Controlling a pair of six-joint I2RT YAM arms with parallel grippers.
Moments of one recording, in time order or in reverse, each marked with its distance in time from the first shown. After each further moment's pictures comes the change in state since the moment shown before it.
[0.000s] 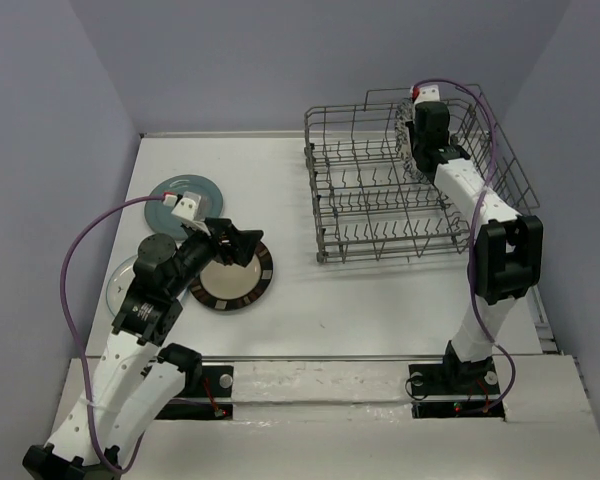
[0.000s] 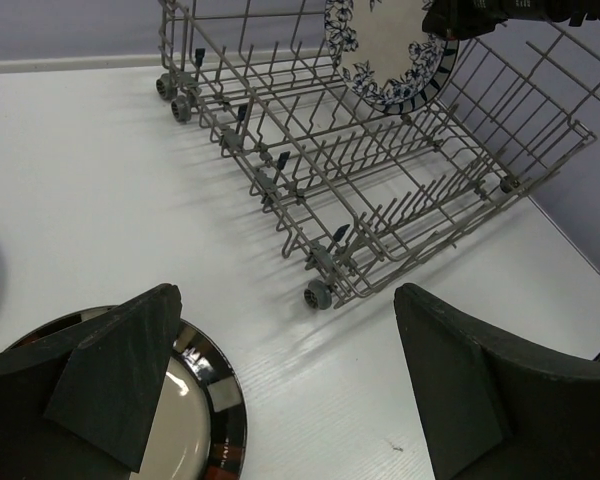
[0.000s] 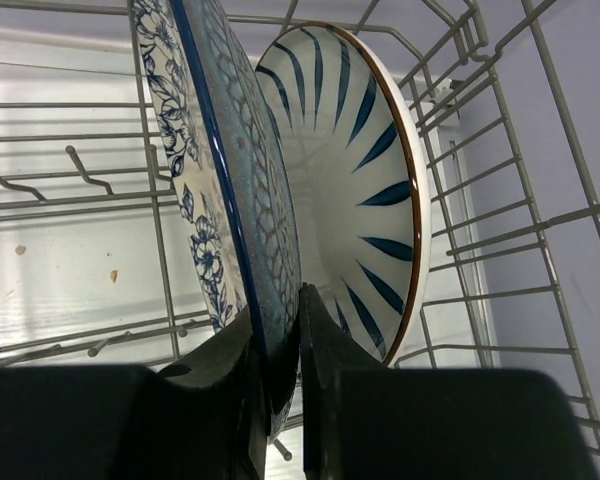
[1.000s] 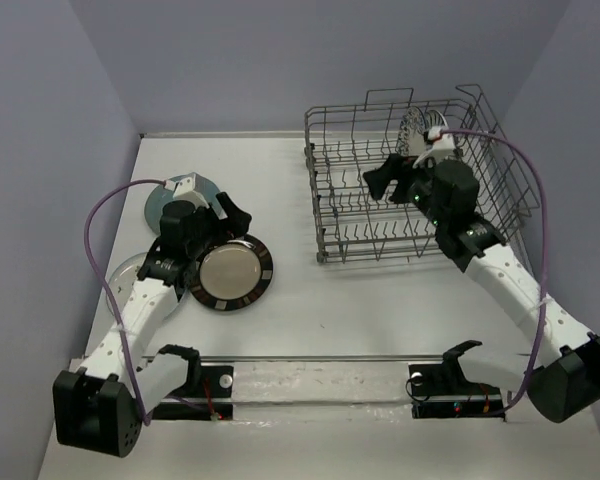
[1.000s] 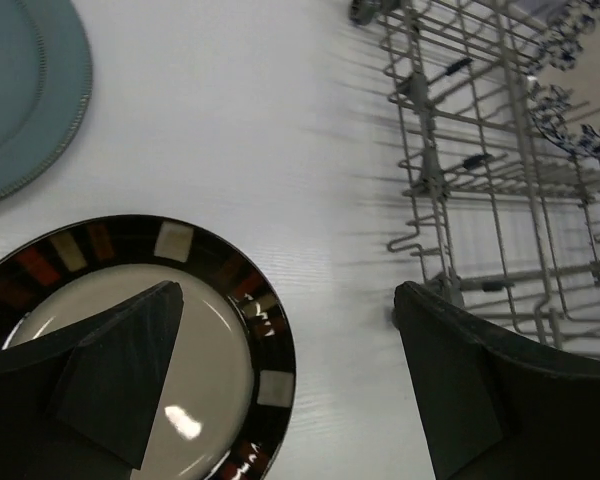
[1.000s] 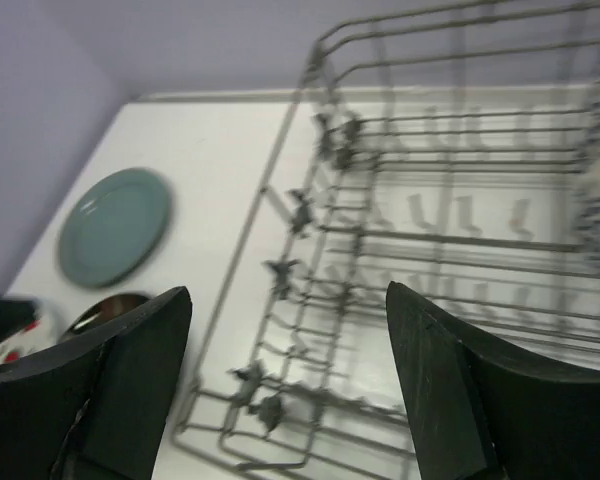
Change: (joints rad) left arm 0.143 0.346 0.007 0.031 -0.117 -0.210; right arm 0.180 -0.698 -0.514 0.136 -0.440 0.493
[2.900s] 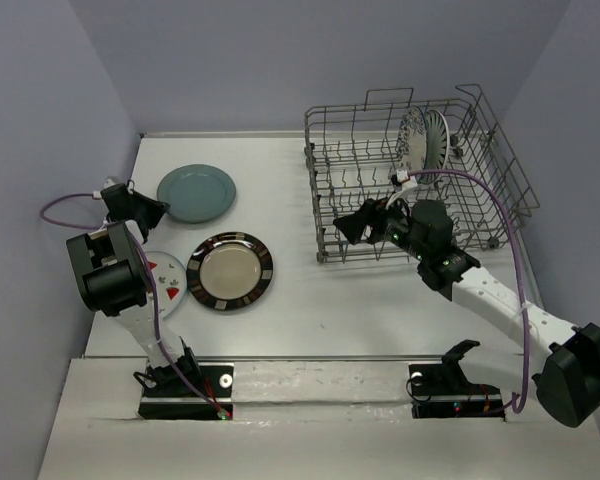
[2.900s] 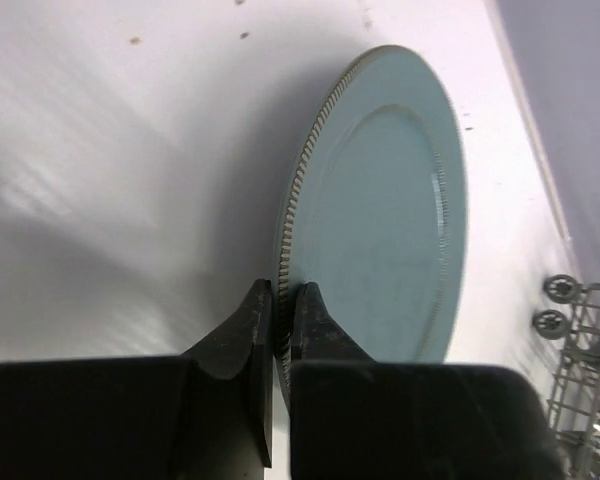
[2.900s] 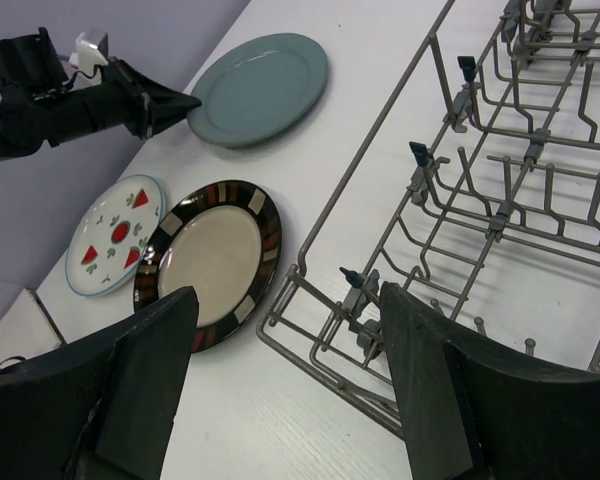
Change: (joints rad) left arm 0.634 0.906 0.270 0.374 0.154 -0.196; right arm 0.192 -0.058 -0.378 0.325 -0.226 0.118
